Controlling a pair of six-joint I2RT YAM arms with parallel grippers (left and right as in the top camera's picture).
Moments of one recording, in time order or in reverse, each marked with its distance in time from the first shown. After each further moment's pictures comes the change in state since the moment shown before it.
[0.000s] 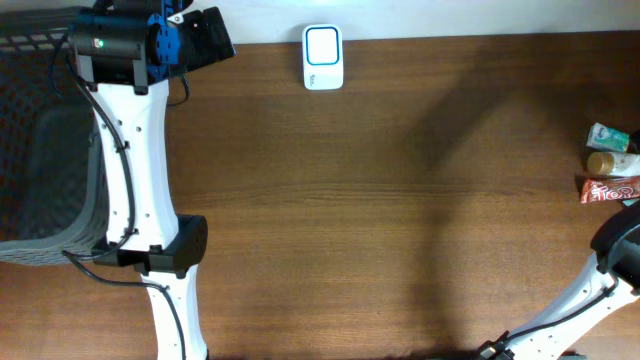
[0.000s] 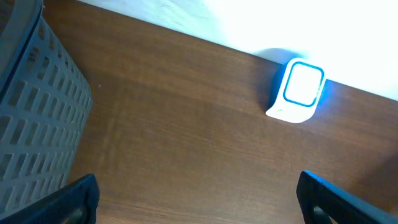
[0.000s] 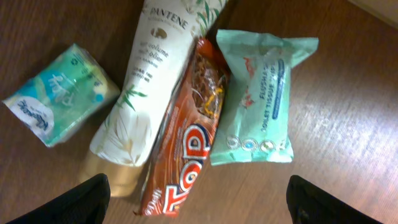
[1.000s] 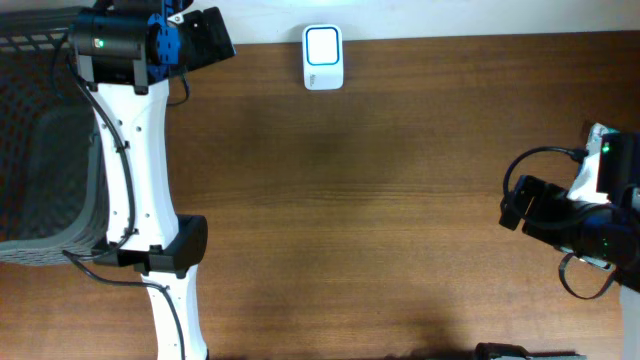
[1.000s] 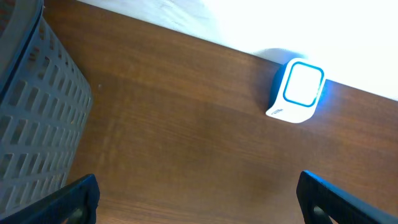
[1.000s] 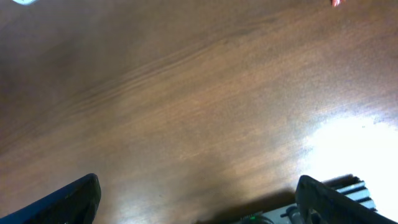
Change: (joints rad) left arm 0.000 0.000 0.000 0.000 0.000 0.000; right arm 0.605 -1.161 -0.598 -0.372 -0.259 -0.063
